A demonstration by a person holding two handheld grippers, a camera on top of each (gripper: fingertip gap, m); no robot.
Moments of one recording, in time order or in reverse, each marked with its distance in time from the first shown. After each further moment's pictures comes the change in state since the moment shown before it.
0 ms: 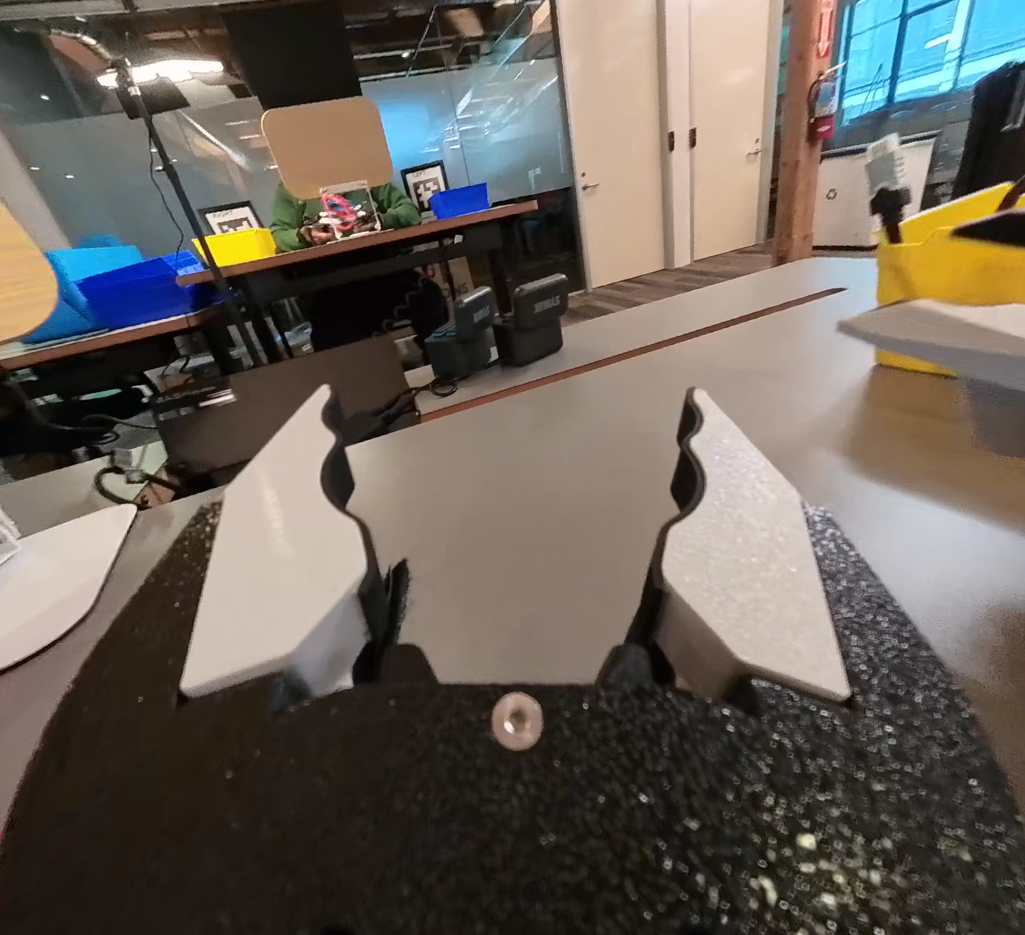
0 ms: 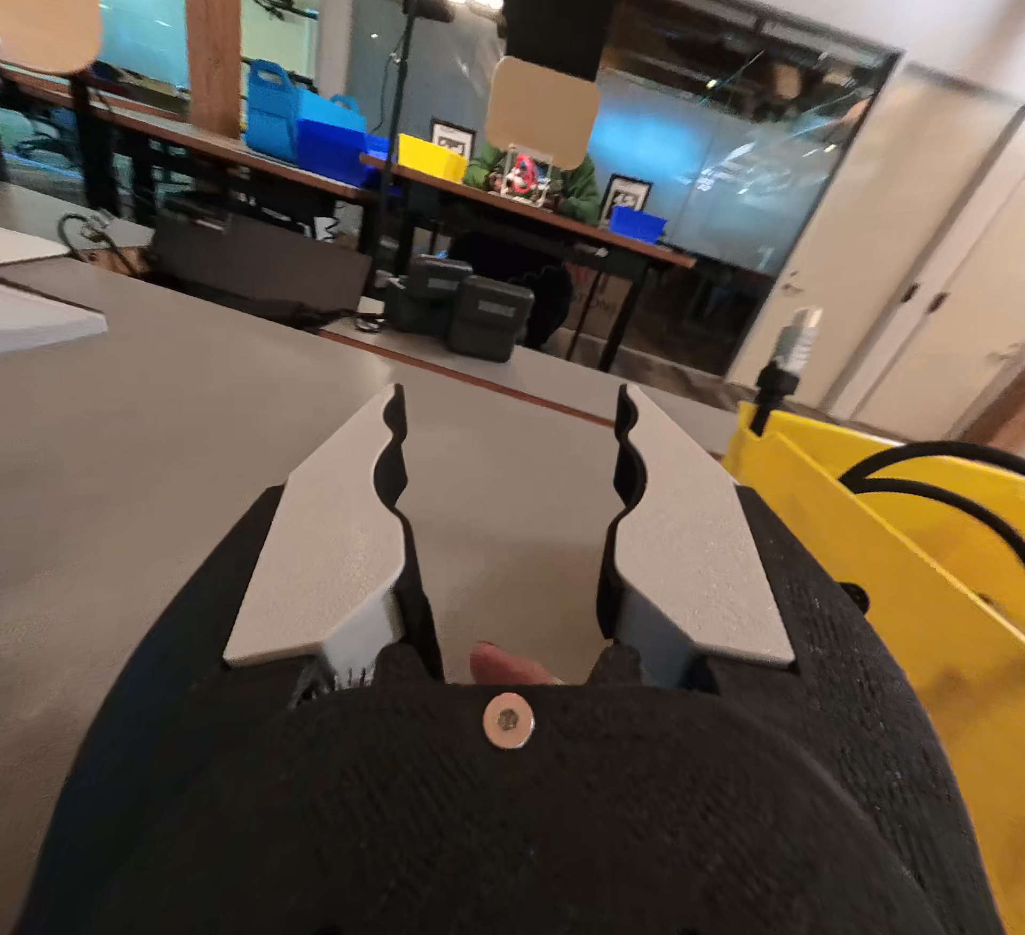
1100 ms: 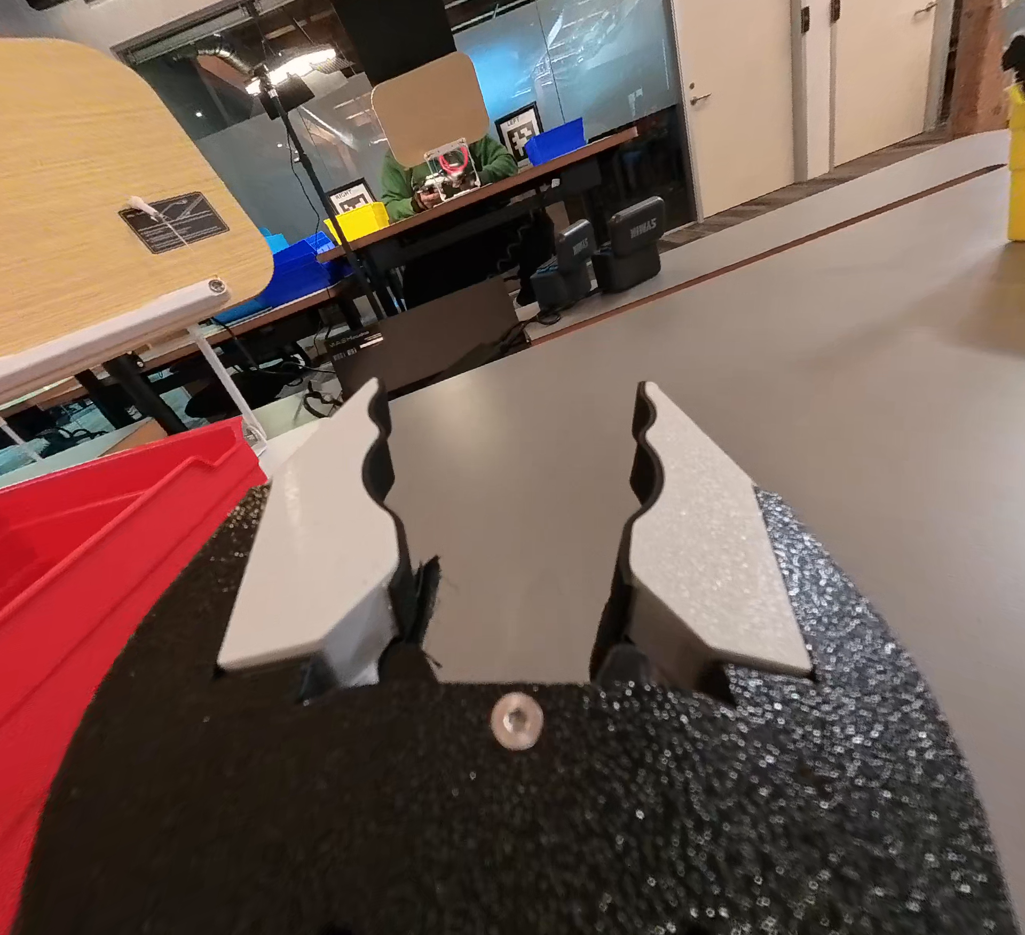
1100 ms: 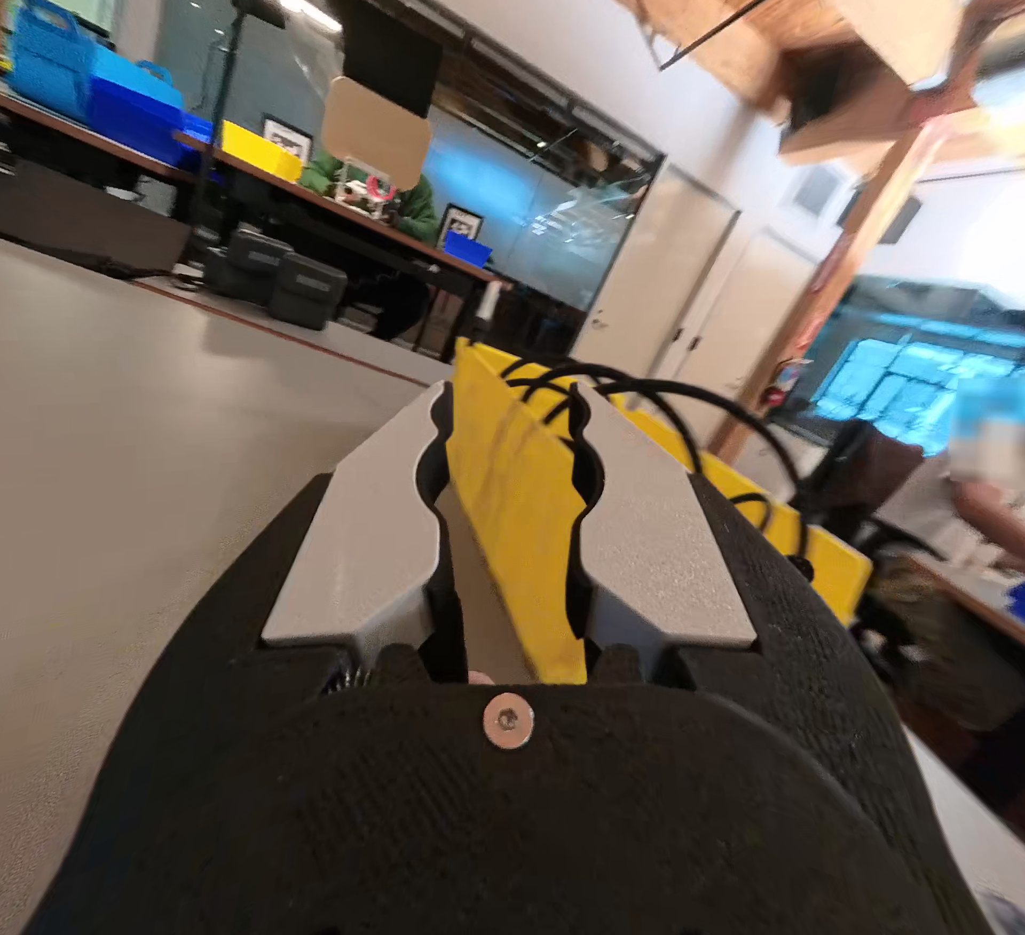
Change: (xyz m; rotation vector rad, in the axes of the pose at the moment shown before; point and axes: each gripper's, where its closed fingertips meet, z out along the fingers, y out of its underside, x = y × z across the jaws) left arm -0.032 0.005 -0.087 -0.100 -0.178 0.164; right arm 0.091 -0.019 -0.174 0.050 0.288 -0.193
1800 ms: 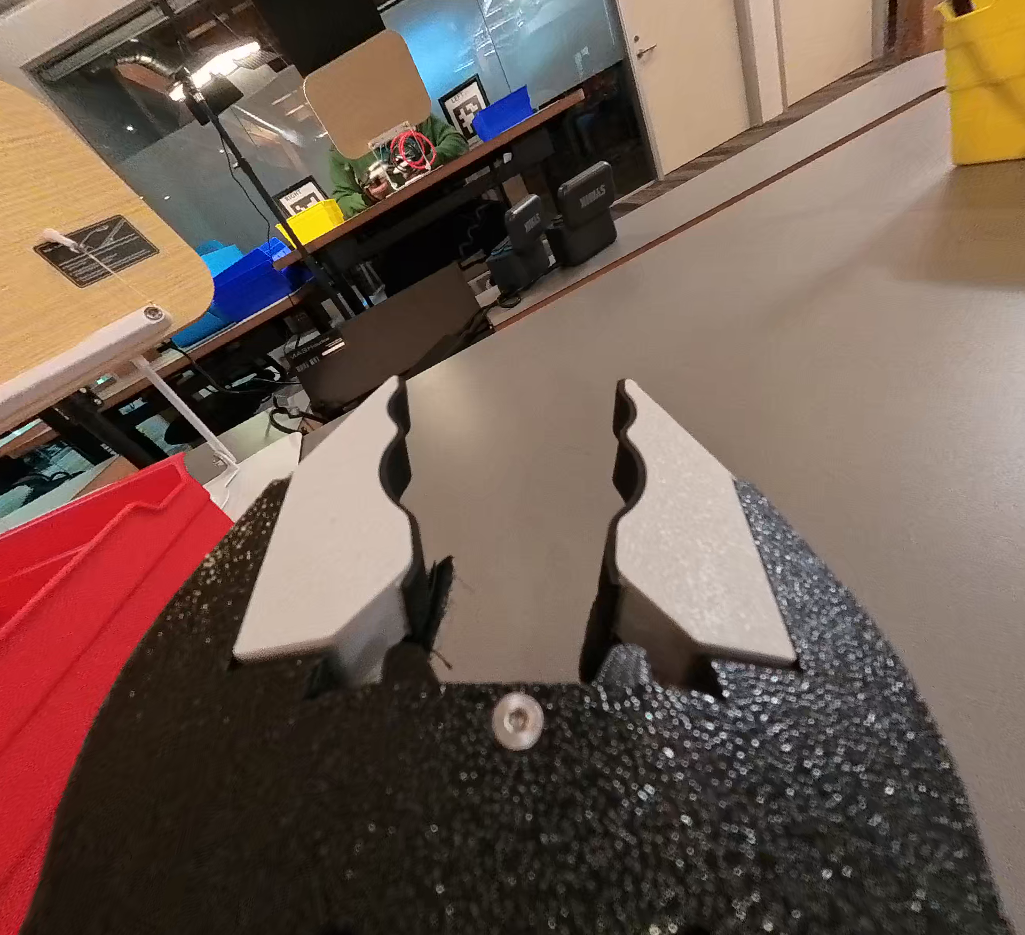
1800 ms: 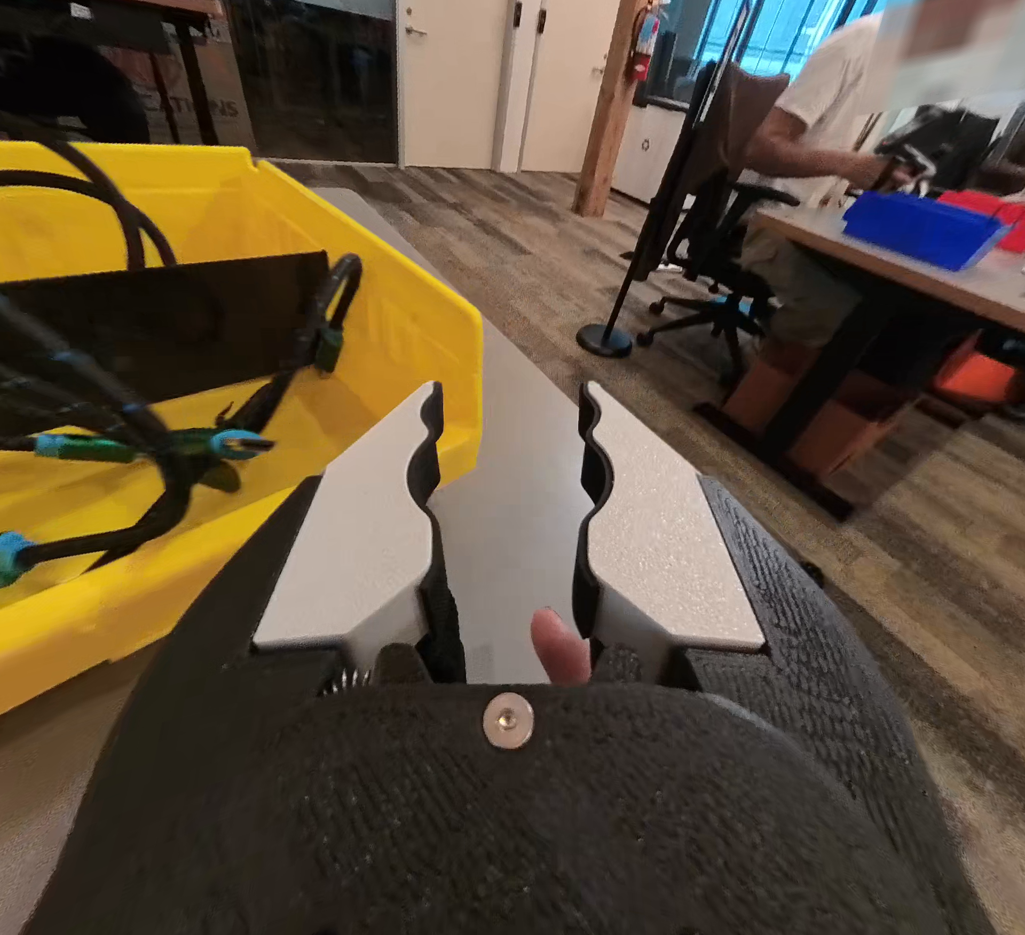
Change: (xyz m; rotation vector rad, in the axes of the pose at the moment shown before) left arm 0.024 0.006 0.006 -0.041 0.092 0.098; right arm 0.226 0.145 0.000 -0.484 0.349 0.230
